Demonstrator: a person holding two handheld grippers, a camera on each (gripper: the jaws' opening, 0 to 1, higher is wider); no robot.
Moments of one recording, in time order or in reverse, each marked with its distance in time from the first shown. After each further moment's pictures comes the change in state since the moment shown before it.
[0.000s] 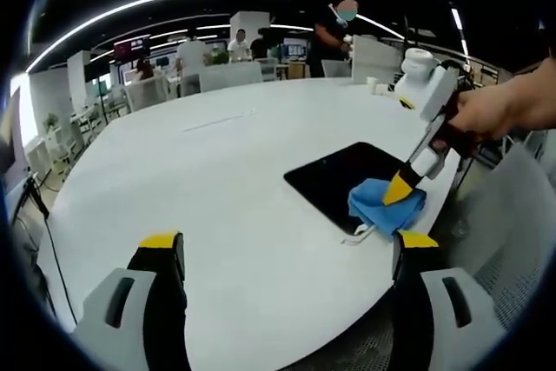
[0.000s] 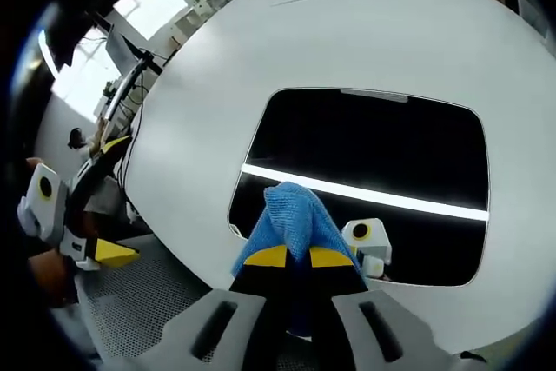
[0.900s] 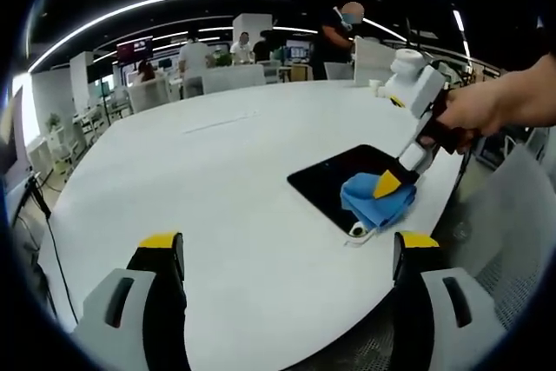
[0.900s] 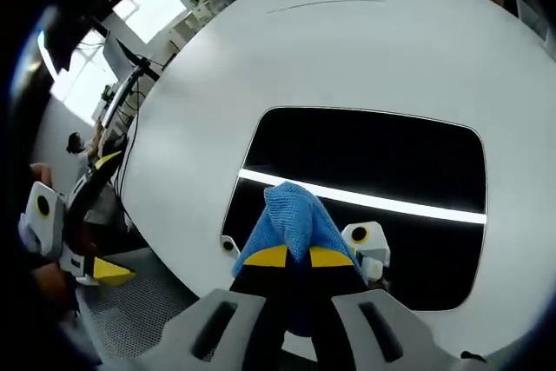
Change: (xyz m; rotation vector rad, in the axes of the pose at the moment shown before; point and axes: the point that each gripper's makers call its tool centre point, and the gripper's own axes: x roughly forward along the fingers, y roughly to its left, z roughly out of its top) left arm -0.001 0.002 0.002 0.000 -0.010 0.008; right arm 0.004 -0.007 0.020 0.006 -0.009 -0.010
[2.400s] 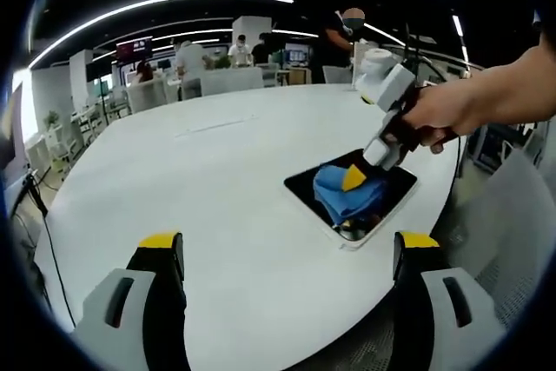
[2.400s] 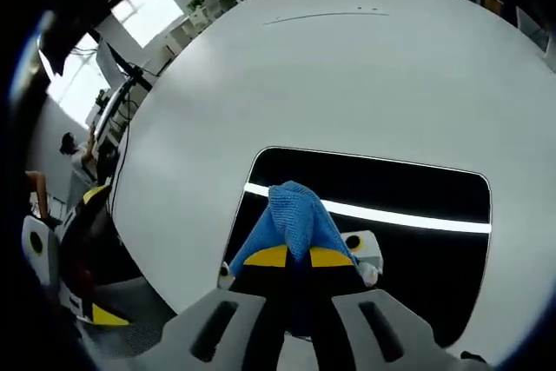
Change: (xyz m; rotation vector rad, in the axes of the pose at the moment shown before) left arm 0.001 -0.002 0.001 -0.009 -0.016 -0.017; right arm 0.012 0.003 0.035 -0.012 -0.054 -0.031
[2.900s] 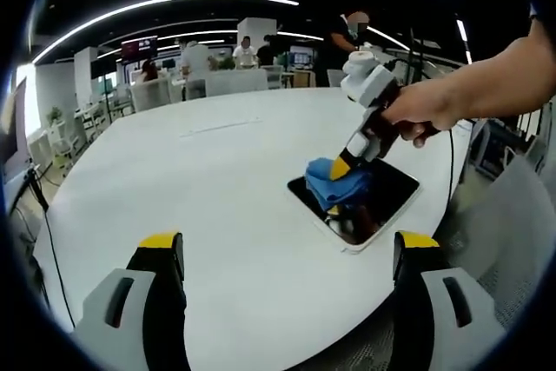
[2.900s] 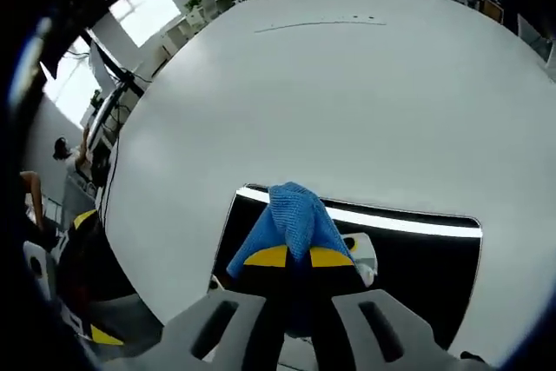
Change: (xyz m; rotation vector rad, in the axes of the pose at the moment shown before) left arm -0.002 0.002 0.005 -0.026 -0.031 0.015; right arm 0.021 -0.021 0.033 -0.028 -0.010 -0.023
